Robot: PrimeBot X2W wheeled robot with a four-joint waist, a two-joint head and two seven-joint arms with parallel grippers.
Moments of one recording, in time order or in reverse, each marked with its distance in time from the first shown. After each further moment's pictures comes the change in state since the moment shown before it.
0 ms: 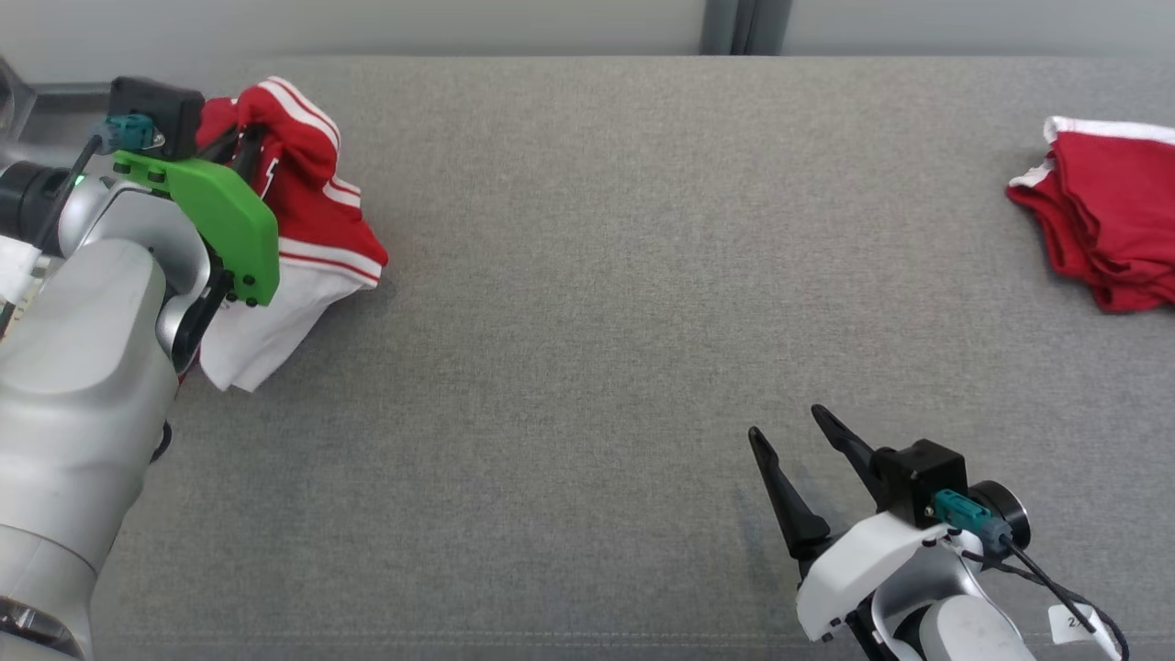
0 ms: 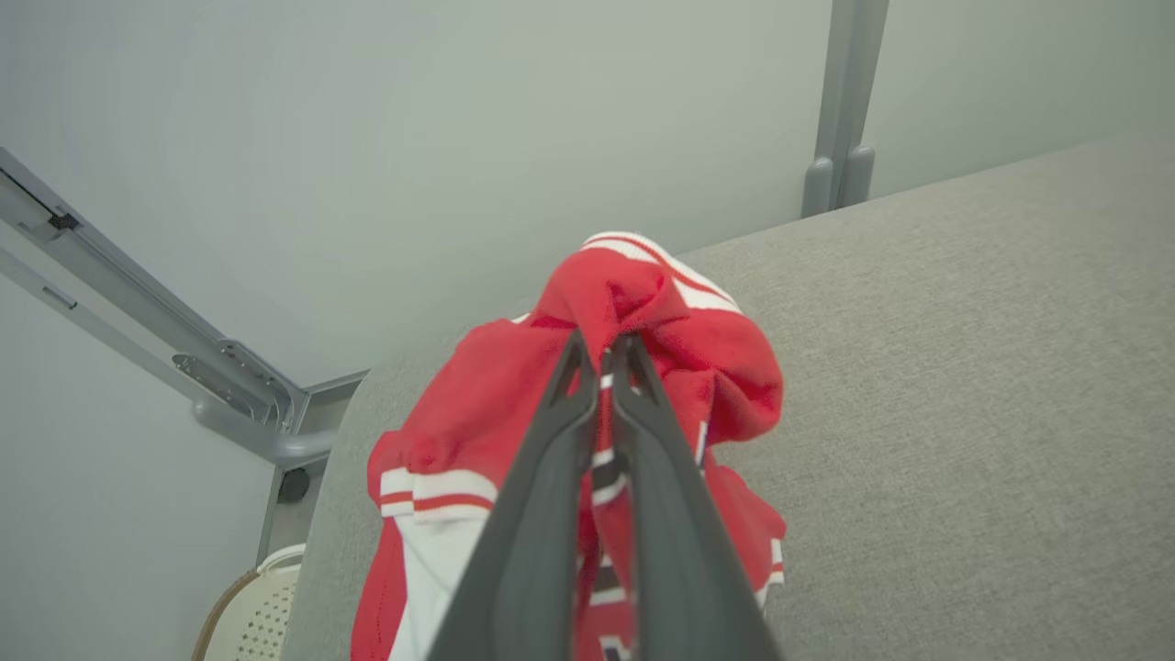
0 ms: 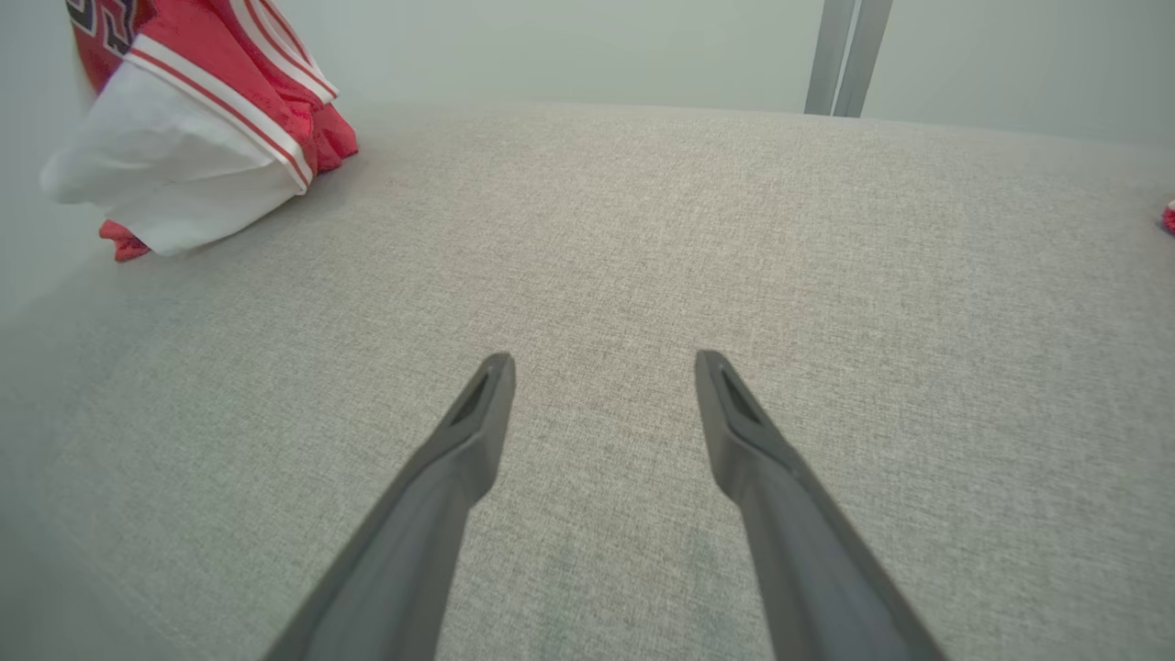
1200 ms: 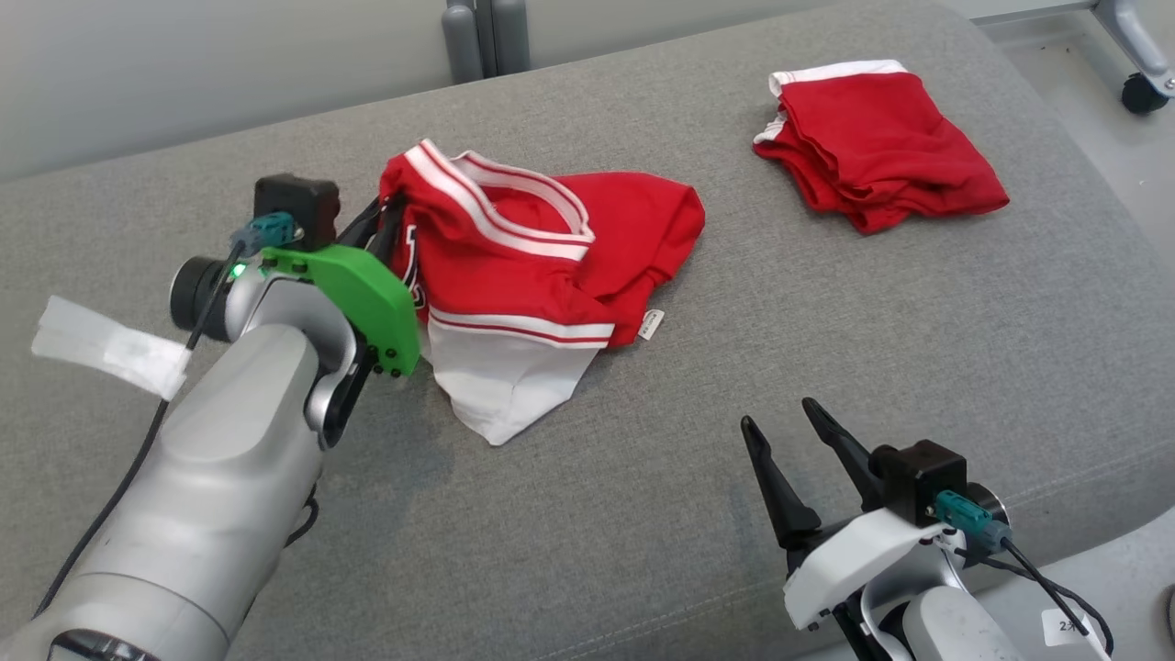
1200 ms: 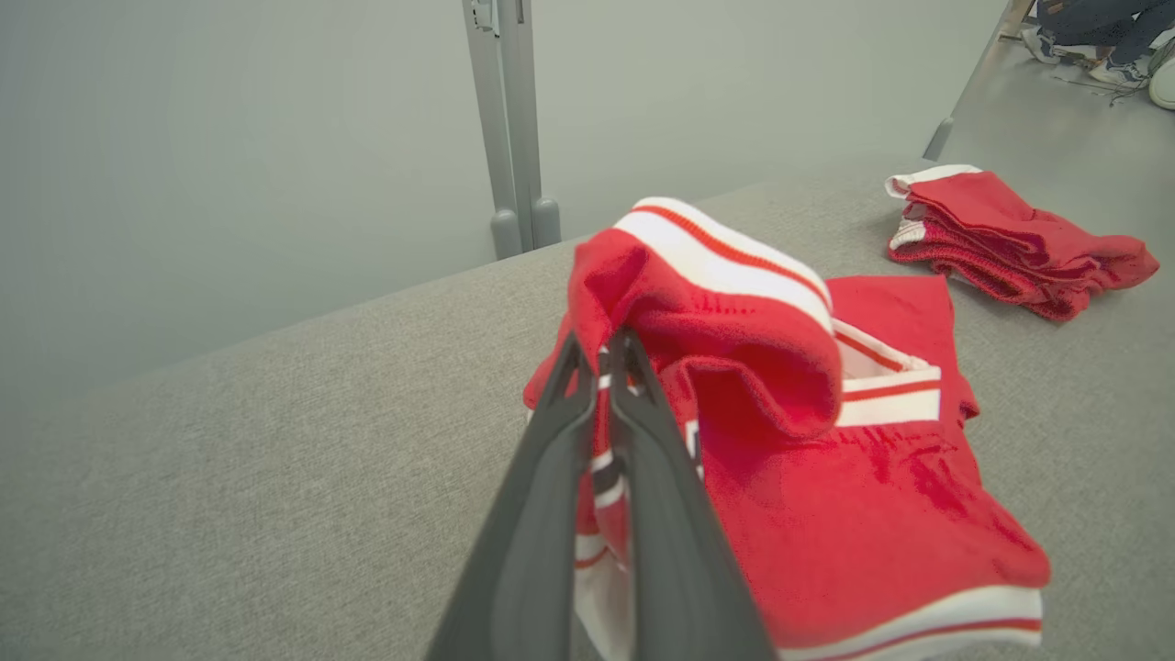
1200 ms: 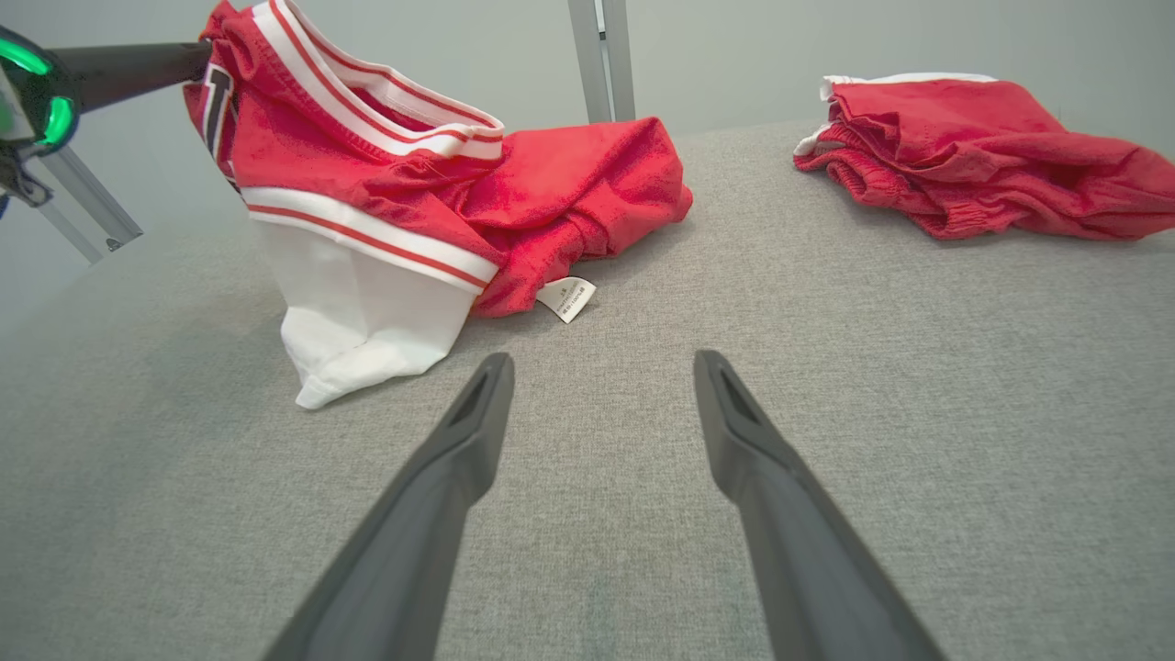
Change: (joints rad) left arm 0.123 -0.173 0.004 -0.055 -0.088 0.072 -0.119; right arm -0.044 0.014 0.019 0.118 0.079 0.000 -0.125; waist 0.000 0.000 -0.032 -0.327
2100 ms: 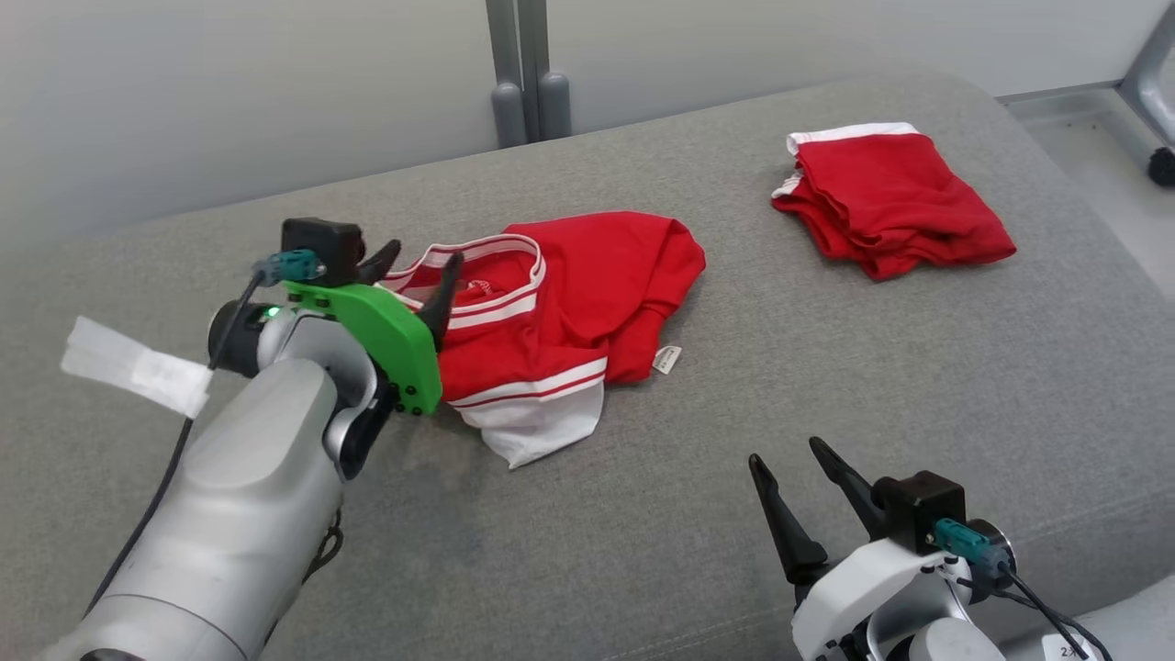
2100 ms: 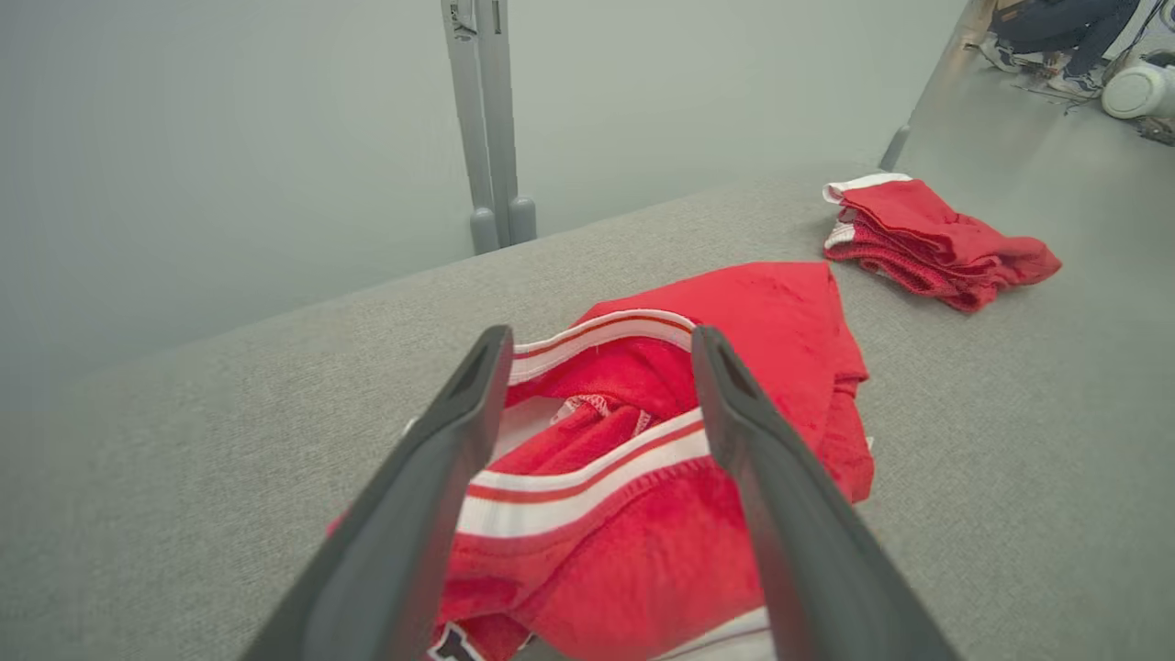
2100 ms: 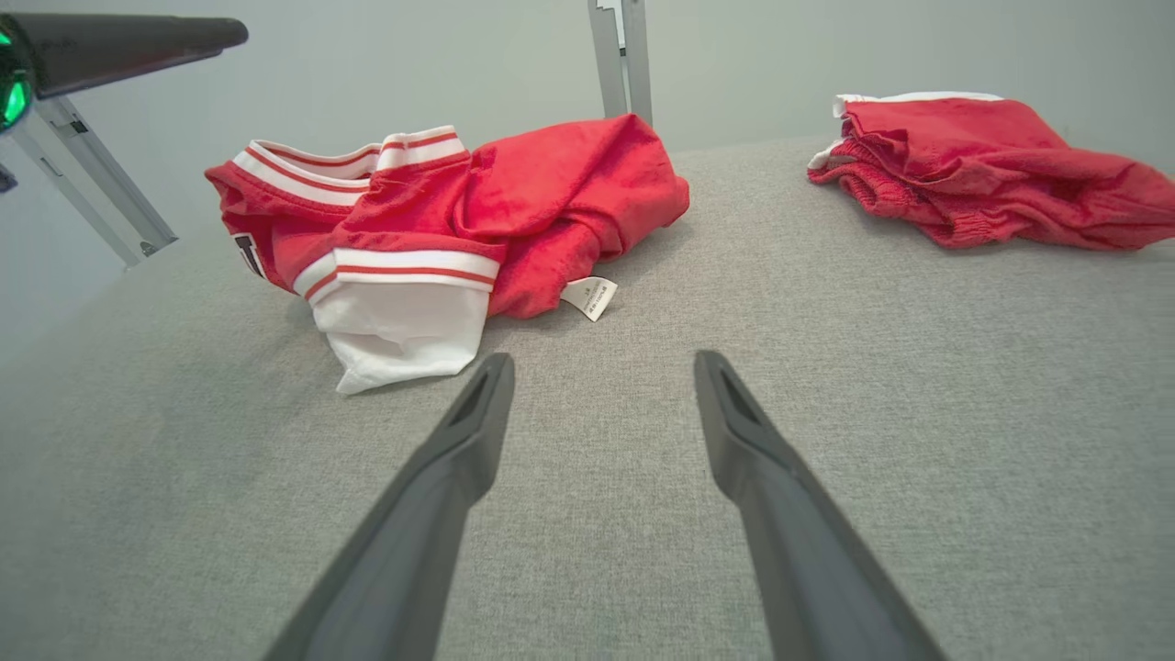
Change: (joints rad) left arm 0.065 -0.003 -0.010 0.033 -0.062 -0.051 0.031; right arm 0.049 0.000 -0.012 0.018 -0.012 0.000 0.021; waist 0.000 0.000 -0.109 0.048
